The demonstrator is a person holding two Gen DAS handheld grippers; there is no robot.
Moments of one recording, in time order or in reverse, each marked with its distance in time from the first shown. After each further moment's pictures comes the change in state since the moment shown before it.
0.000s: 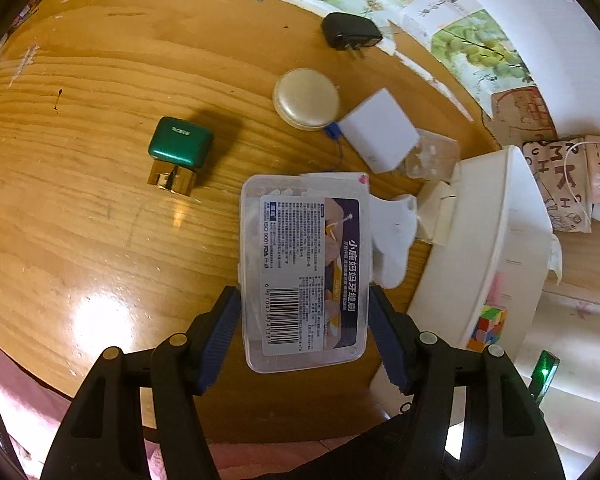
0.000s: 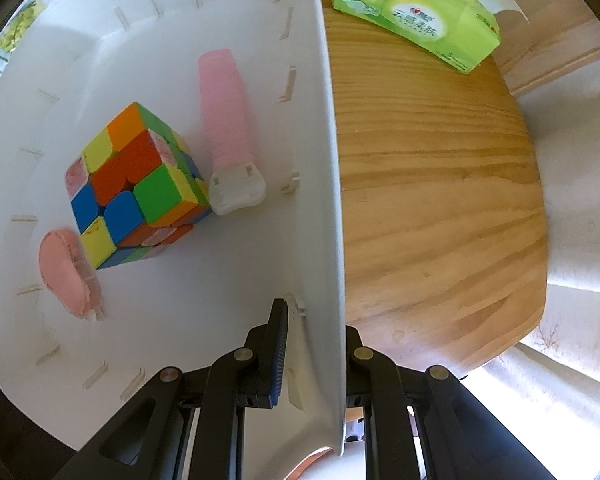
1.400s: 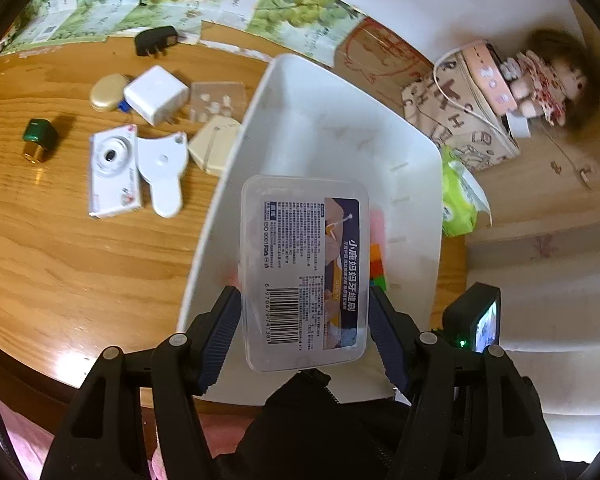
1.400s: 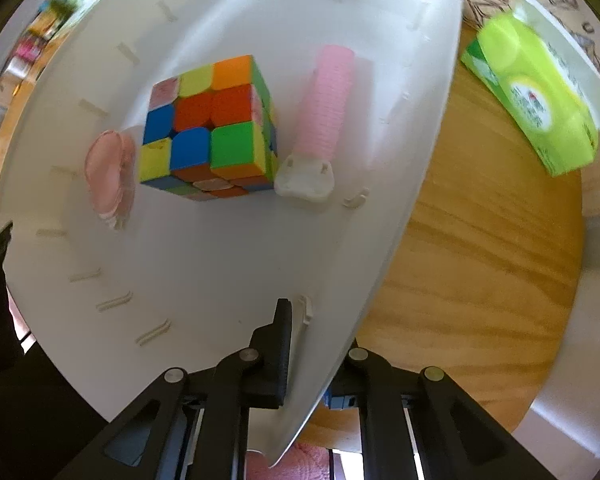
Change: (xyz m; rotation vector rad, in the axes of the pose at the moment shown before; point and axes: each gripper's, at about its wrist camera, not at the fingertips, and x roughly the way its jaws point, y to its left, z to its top) left arm 0.002 -0.187 -0.112 0.166 -0.148 -0.108; right arm 0.020 0.028 -0.013 -0.467 -0.059 0.123
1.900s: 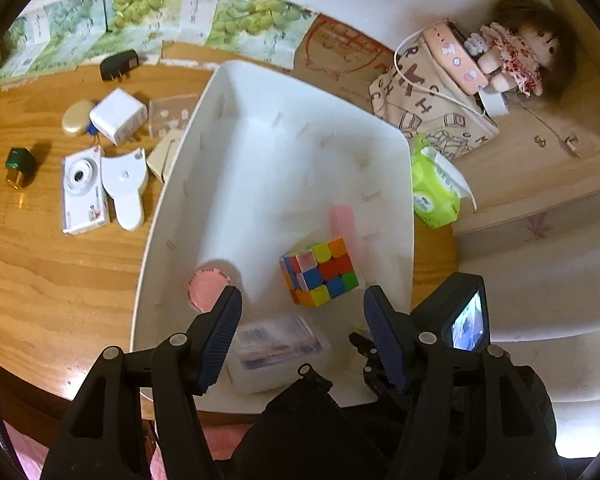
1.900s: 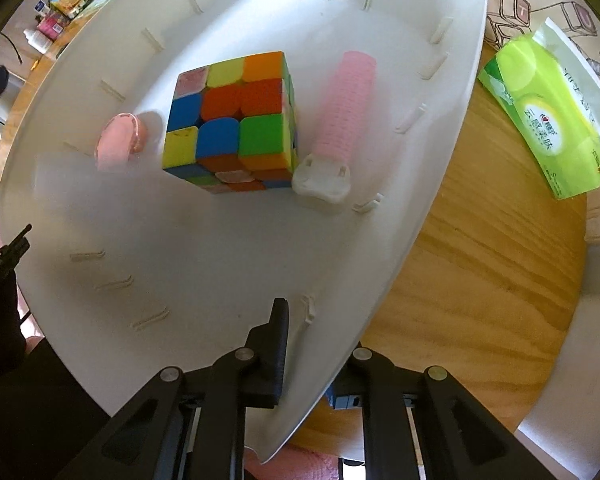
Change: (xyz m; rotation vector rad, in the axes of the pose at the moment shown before) left arm 0.001 -0.038 -0.012 0.086 -0.063 0.007; right arm 0.007 0.016 -0.018 -0.083 -0.018 0.004
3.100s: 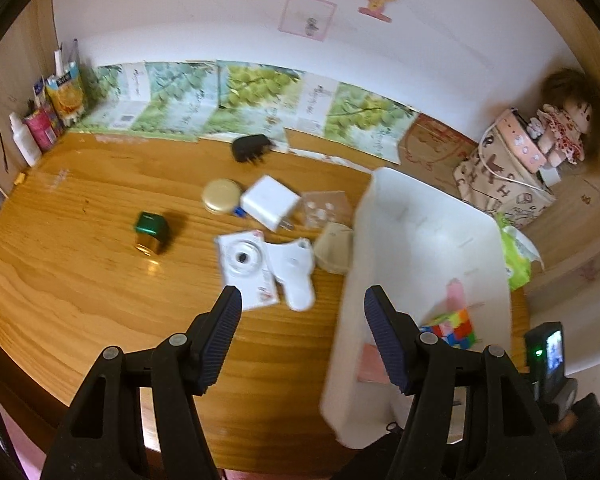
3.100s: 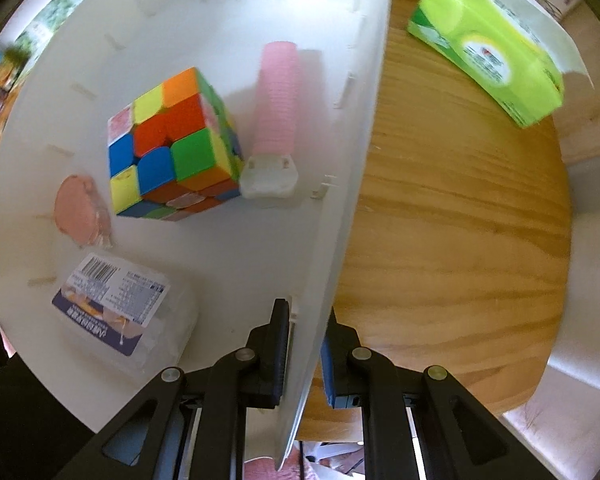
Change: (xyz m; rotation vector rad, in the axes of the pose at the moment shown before) left arm -0.068 0.120 0.011 0.007 -0.277 0.217; right arm -0.003 -0.047 0.014 0.297 0.030 -0.036
